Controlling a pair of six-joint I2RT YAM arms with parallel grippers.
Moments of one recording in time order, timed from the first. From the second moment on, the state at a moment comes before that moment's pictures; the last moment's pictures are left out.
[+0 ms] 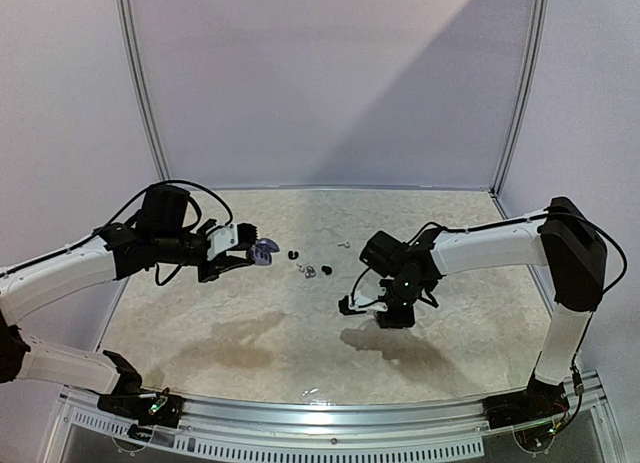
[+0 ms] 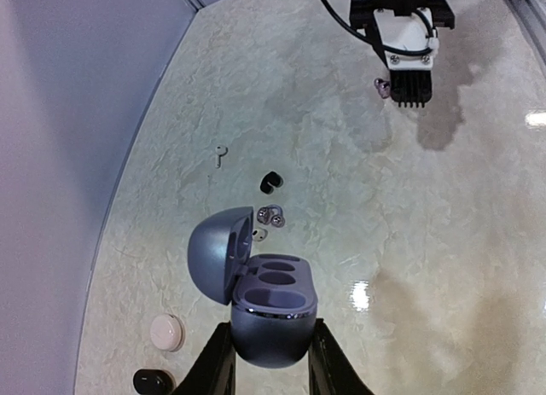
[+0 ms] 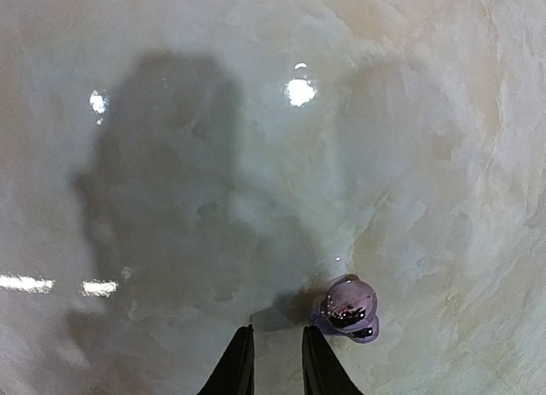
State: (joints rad) left arm -0.54 1.16 0.81 -0.28 0.39 0.86; right arm 0.89 1.86 1.18 -0.68 -0.01 -0.64
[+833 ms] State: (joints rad) left arm -0.53 1.17 0.81 -0.29 0.40 0.87; right arm 0.86 1.92 1.25 -0.63 0.04 -0.65
